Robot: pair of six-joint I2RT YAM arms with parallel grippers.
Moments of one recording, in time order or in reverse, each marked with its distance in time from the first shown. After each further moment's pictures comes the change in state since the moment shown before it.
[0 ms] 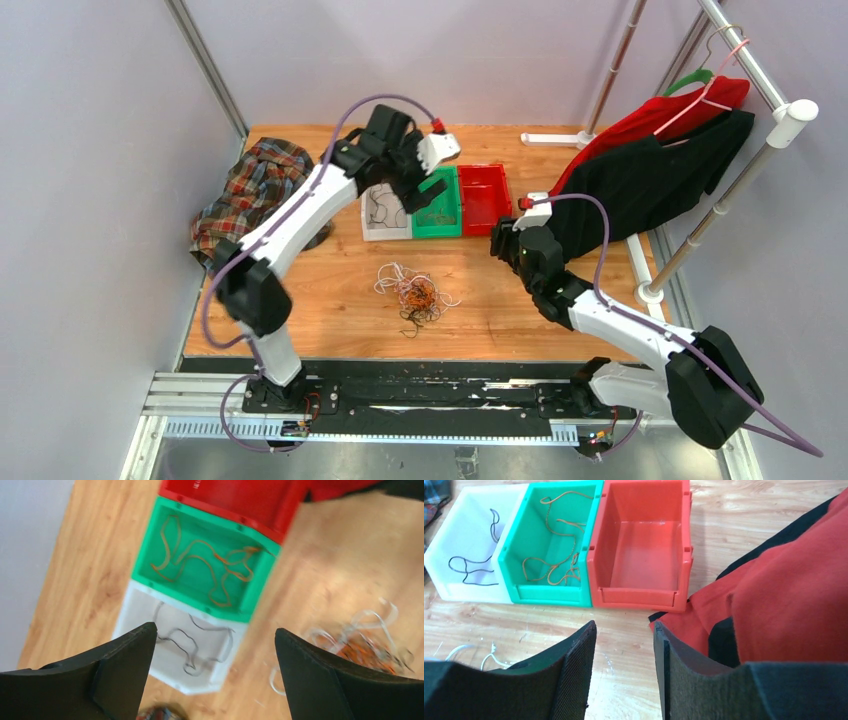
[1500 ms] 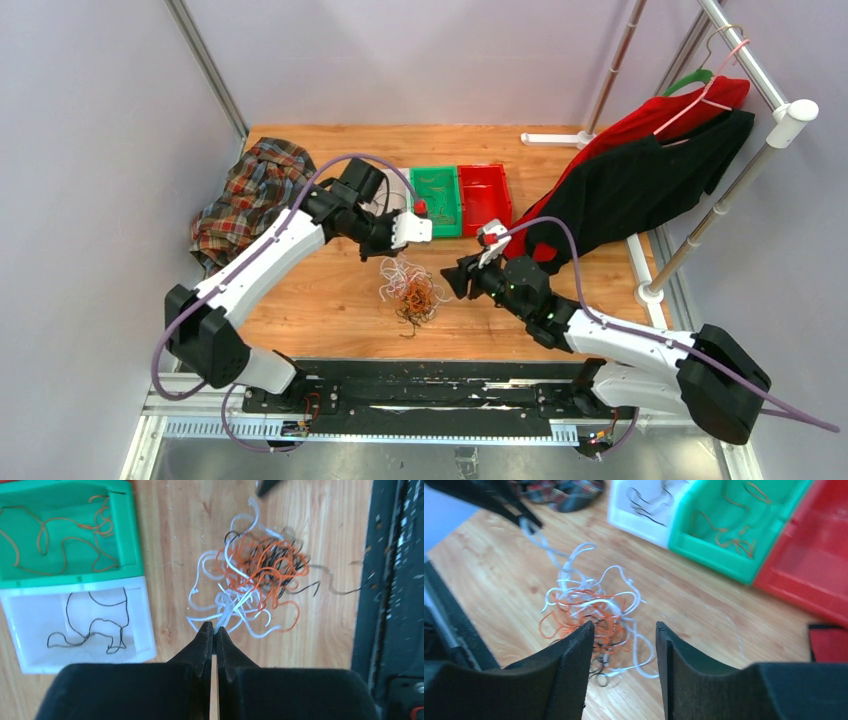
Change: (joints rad) left arm 0.005 -0.382 -0.509 -0.212 0.265 0.466; right arm 0.225 -0.043 -0.102 0.093 -0.327 0.012
